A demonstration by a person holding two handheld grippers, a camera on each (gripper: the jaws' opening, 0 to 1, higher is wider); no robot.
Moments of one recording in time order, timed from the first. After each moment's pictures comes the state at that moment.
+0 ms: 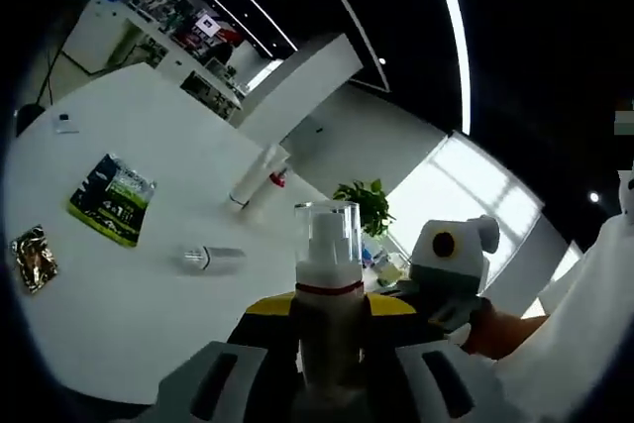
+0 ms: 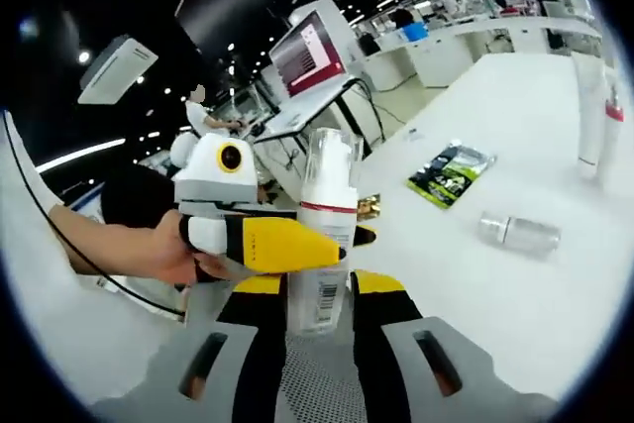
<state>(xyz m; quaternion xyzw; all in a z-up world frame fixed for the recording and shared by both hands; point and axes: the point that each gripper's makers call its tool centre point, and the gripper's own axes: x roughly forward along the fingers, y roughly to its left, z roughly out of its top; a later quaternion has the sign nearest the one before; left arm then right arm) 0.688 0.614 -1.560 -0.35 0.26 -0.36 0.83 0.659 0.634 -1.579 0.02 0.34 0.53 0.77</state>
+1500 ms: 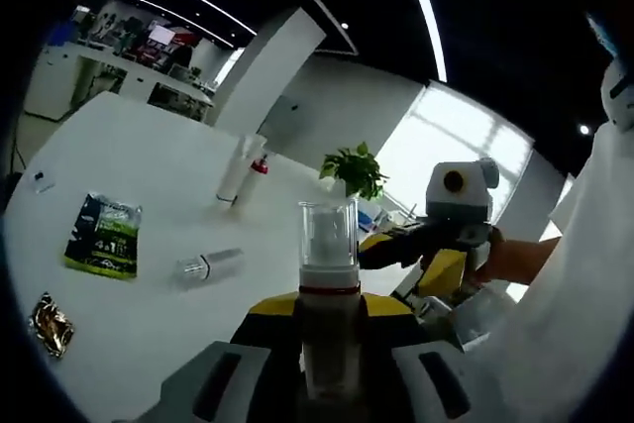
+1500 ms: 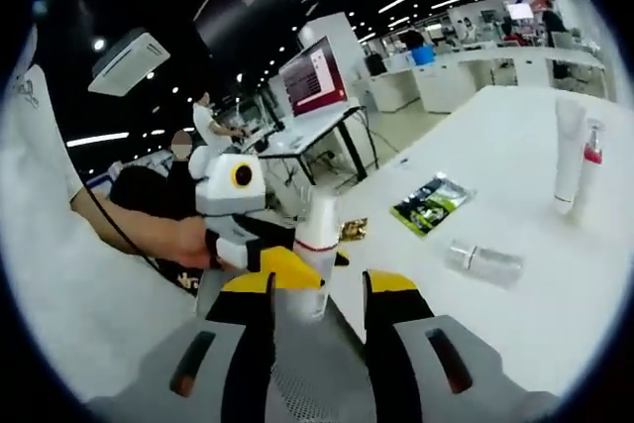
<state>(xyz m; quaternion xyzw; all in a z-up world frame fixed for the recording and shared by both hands) 0.679 0.598 -1.557 -0.23 0.26 -0.45 0.83 0.690 0.592 -1.518 0.08 0.29 0.54 0.79</state>
